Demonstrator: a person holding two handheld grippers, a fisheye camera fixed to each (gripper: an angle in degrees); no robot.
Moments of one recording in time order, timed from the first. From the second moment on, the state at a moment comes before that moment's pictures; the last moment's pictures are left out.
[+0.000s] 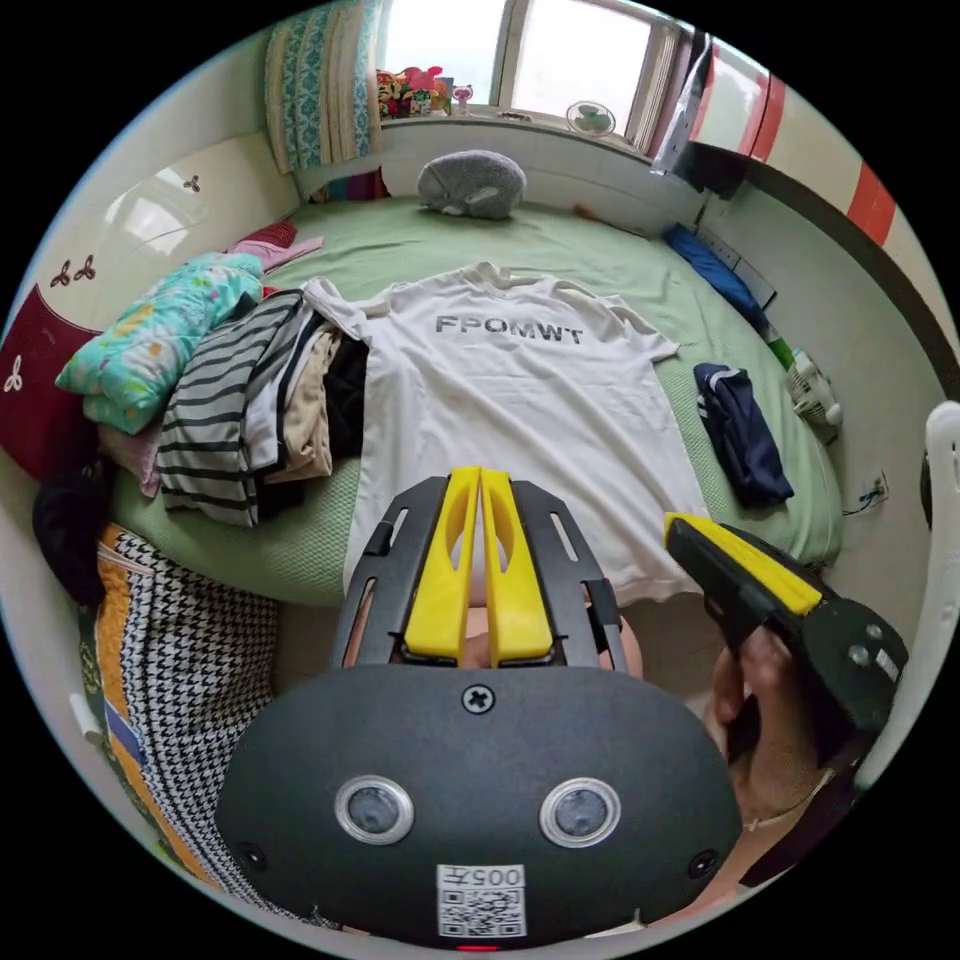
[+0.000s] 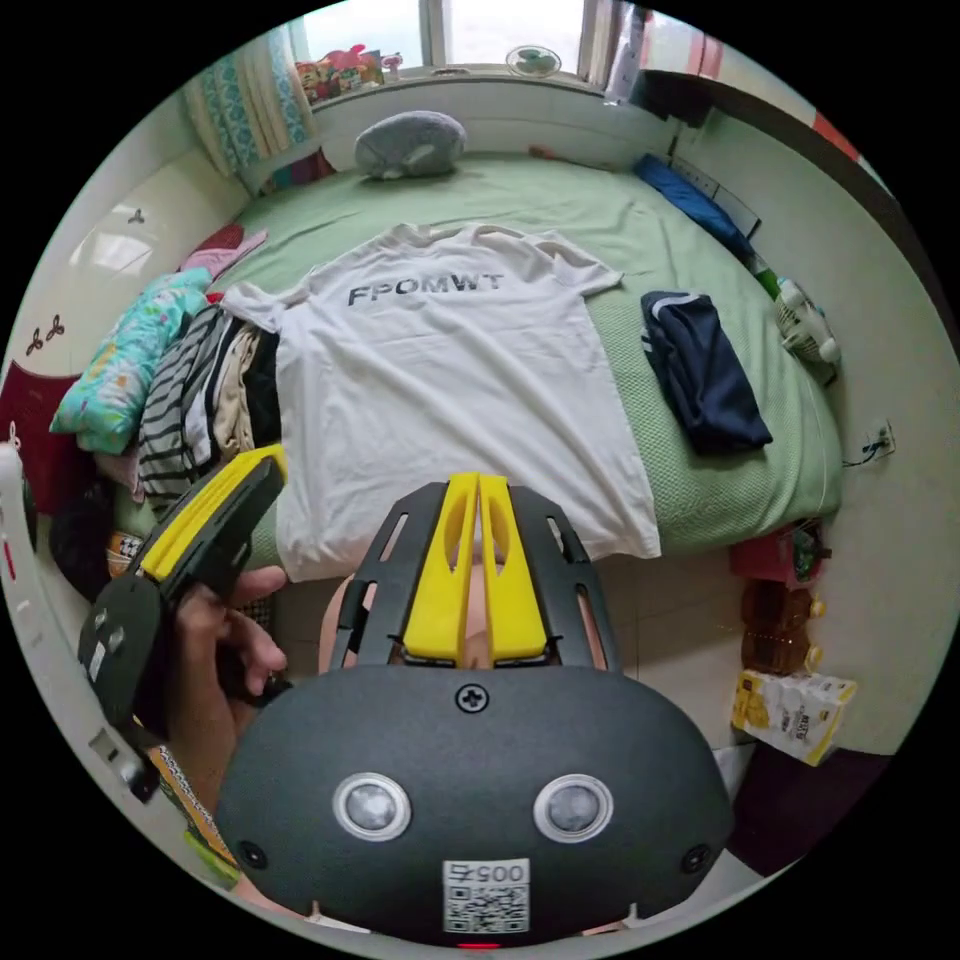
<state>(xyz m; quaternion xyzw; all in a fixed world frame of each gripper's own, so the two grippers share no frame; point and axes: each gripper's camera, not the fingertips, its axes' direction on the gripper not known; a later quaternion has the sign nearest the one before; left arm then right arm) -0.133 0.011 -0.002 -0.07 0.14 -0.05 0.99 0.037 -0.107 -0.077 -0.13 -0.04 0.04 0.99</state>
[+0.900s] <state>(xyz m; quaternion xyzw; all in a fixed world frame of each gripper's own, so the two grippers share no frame) -0.066 0.018 -0.032 -0.08 0.10 -0.07 0.99 0.036 -0.108 -0.093 -0.12 -0.06 0.04 0.99</state>
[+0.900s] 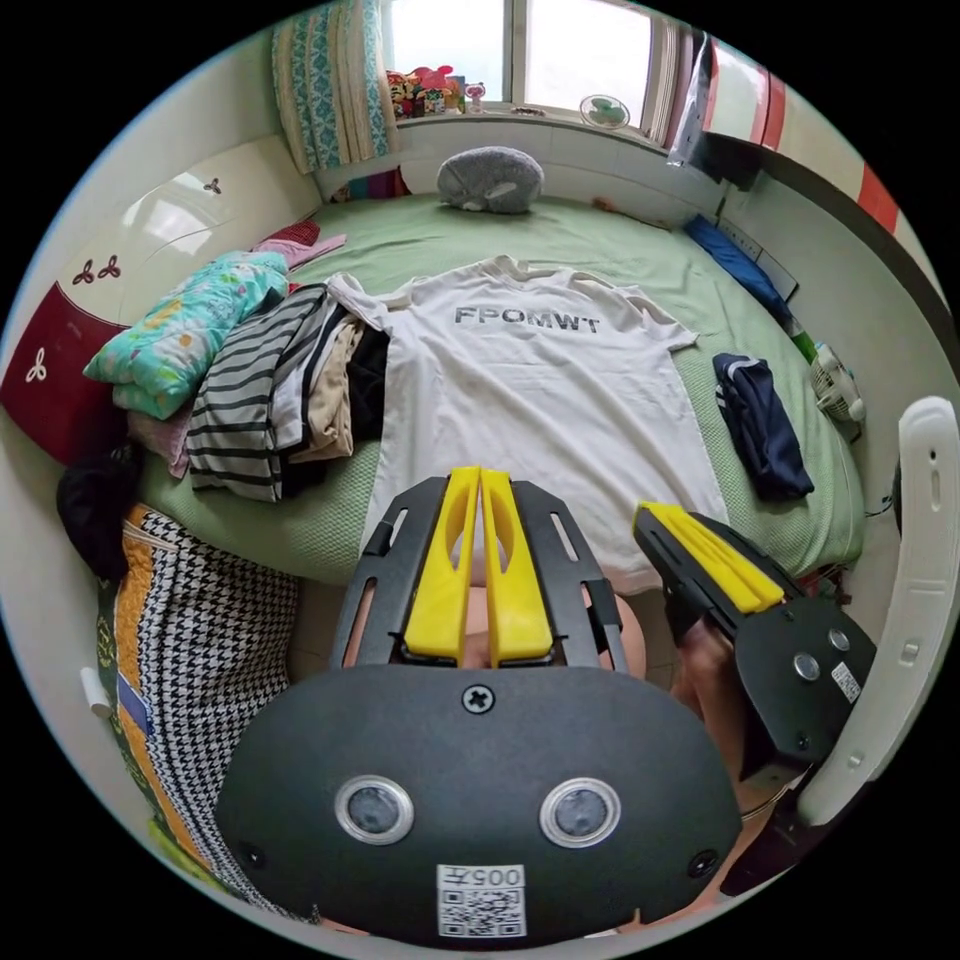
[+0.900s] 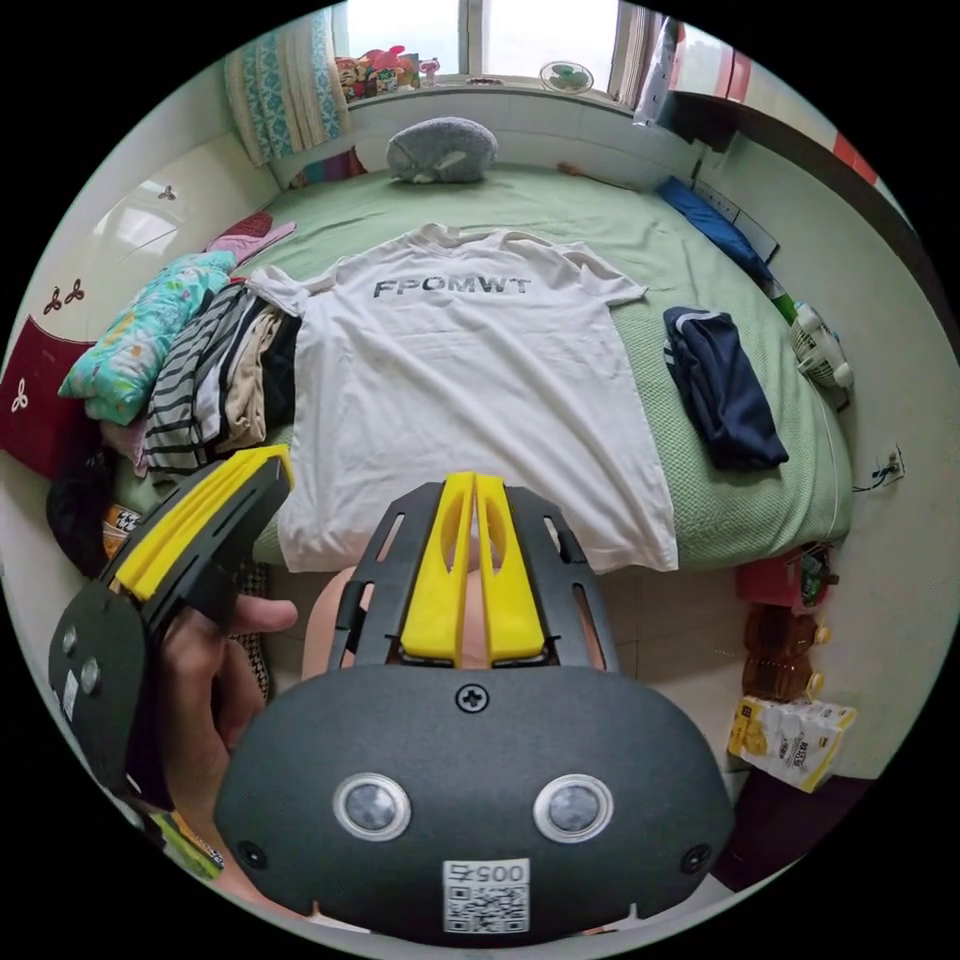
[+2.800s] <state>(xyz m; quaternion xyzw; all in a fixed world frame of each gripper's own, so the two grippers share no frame) -0.005 -0.126 0.167 -0.09 0.10 -0.06 0.99 0.011 -0.194 0.093 -0.10 -0.05 0.02 0.99</state>
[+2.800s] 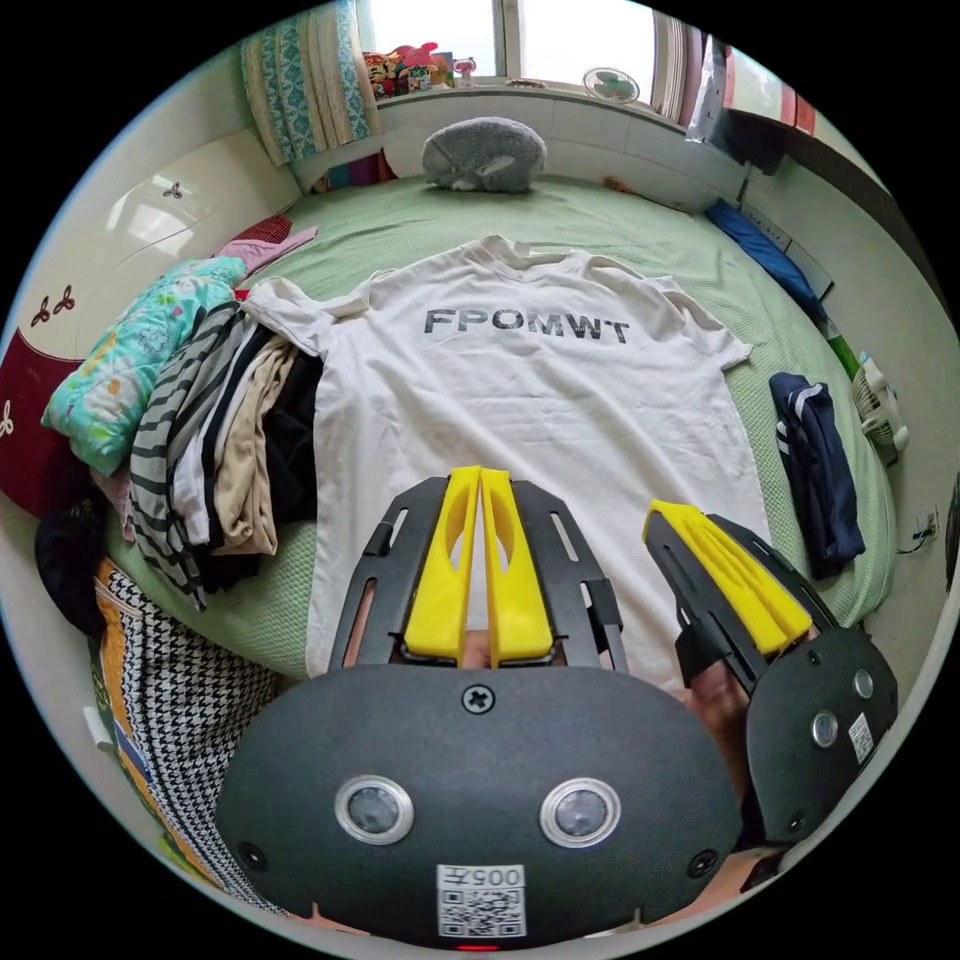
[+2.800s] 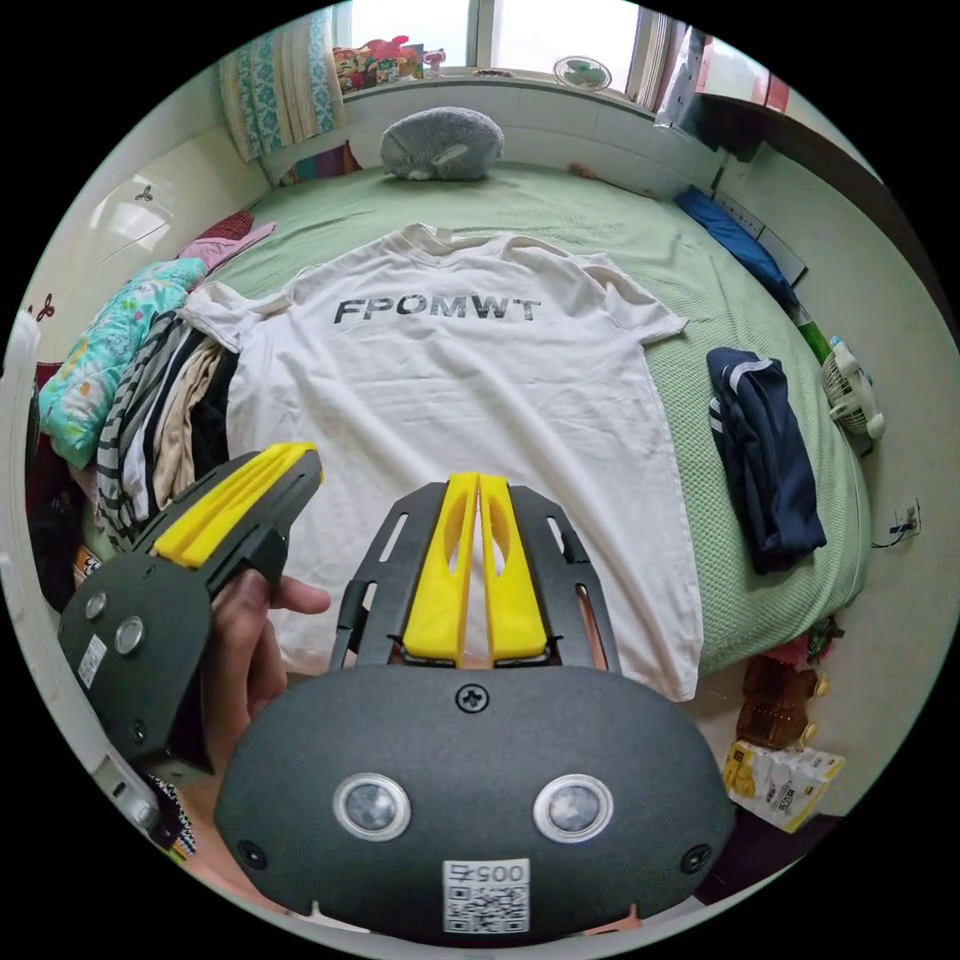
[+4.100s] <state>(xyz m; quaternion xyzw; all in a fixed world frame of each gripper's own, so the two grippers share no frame) -0.030 -0.164 0.241 -0.11 0.14 -0.02 0.98 0.045 -0.191 0.147 -0.12 -0.09 0.03 0.99</state>
